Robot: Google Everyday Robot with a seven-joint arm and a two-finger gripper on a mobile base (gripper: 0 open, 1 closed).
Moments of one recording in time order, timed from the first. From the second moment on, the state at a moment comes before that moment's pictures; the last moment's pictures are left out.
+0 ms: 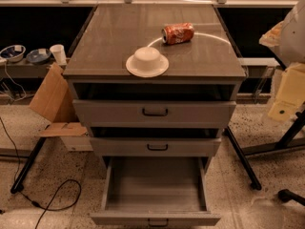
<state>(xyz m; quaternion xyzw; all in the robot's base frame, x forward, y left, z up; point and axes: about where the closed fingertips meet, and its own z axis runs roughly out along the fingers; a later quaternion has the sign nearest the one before) 0.438 -0.217 0.976 -0.60 0.78 -0.03 0.16</state>
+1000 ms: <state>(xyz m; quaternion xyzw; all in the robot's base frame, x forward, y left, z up) 0.437 -0.189 0.885 -0.62 0.77 0.01 0.16</state>
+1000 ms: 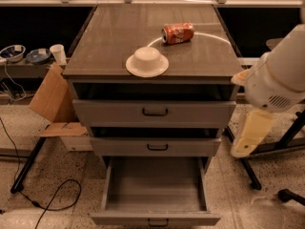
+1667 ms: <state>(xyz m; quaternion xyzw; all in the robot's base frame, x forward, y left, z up) 0.443 -0.129 0.715 -0.62 0.76 0.07 0.16</state>
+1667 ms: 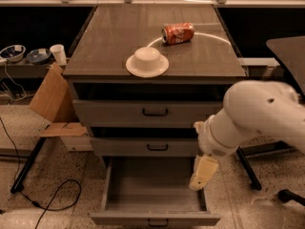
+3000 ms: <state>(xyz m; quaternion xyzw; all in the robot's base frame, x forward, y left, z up) 0.406 -0.046 0.493 -0.60 0.77 0.15 0.13</state>
